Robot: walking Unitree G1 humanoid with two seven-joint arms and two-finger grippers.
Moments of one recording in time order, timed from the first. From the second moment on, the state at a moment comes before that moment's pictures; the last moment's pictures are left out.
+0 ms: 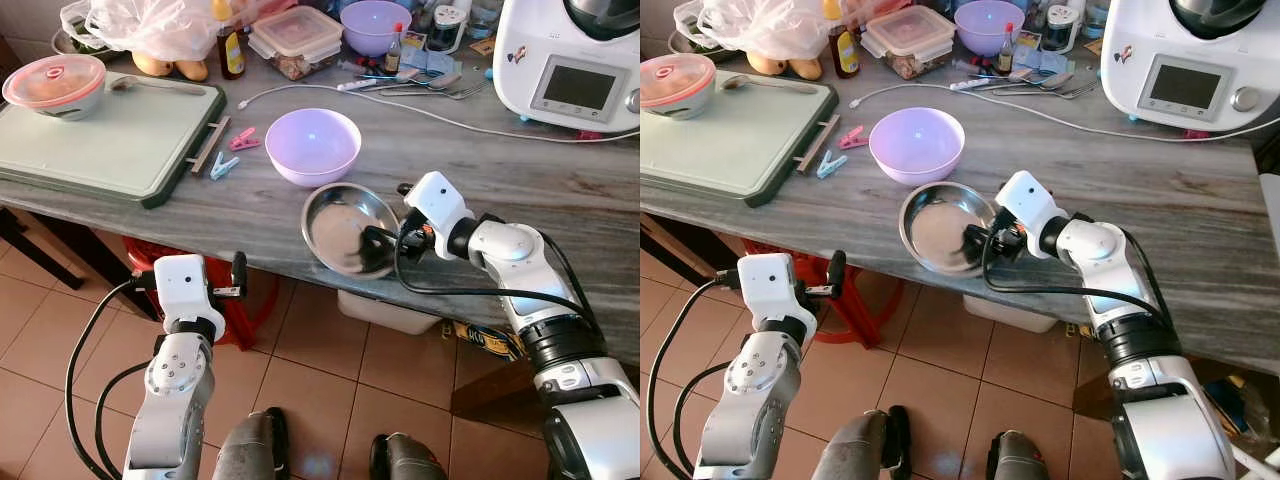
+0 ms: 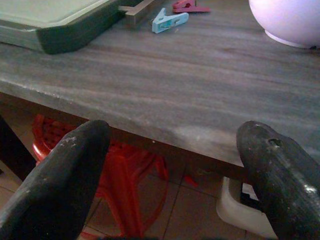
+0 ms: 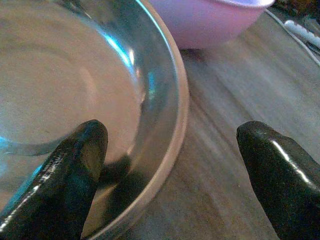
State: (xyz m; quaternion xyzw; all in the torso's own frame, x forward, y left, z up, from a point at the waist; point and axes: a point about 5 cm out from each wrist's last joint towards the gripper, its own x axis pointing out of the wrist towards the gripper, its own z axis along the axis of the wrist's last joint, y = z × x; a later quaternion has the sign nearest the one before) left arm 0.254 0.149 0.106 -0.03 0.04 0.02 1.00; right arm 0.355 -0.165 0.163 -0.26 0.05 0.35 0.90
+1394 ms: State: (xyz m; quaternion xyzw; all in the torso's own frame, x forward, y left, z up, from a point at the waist) left arm 0.255 0.150 0.107 -0.03 0.03 0.02 1.00; right arm 0.368 -0.177 0.206 -0.26 -0.02 0.21 0.94
